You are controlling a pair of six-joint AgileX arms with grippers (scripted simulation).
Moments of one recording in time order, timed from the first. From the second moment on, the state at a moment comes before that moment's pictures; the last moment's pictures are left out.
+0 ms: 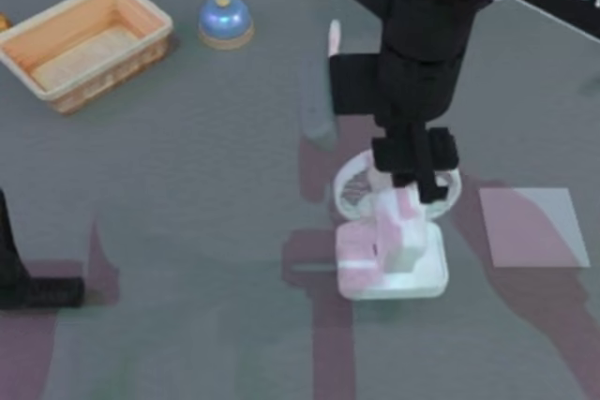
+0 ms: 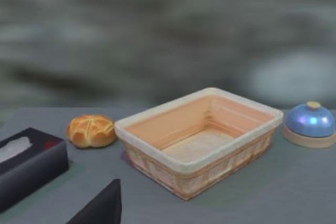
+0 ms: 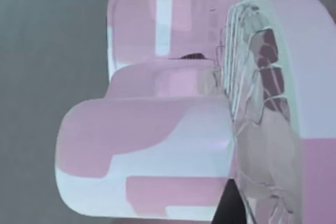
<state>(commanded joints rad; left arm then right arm) 0.00 0.00 0.00 0.00 0.00 0.00 0.67 2.07 1.96 -1.45 0.00 -0.94</state>
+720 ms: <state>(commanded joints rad) 0.00 0.00 0.00 0.00 0.00 0.00 0.65 2.08 2.01 -1.50 0.03 -0.78</state>
